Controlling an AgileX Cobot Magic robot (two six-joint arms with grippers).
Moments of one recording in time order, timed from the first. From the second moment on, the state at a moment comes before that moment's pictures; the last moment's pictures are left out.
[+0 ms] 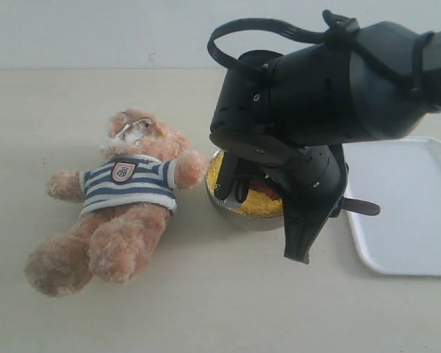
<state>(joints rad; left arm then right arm) 0.03 0.00 0.00 0.16 -0.24 -0.13 0.91 1.82 -1.16 -0.59 1.22 0.01</state>
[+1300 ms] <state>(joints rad) 0.03 0.00 0.00 0.16 -0.24 -0.13 0.70 1.83 -1.38 -0.20 1.22 -0.12</state>
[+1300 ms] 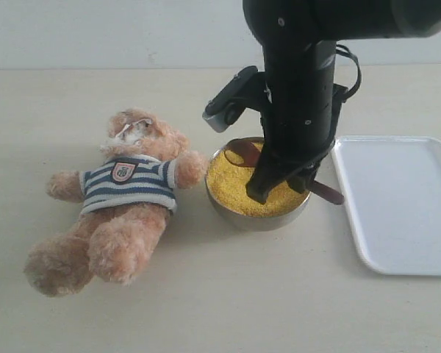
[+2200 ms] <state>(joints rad) 0.03 0.00 0.00 0.16 -0.24 -0.13 0.52 1.71 -1.39 0.01 1.22 -0.16</state>
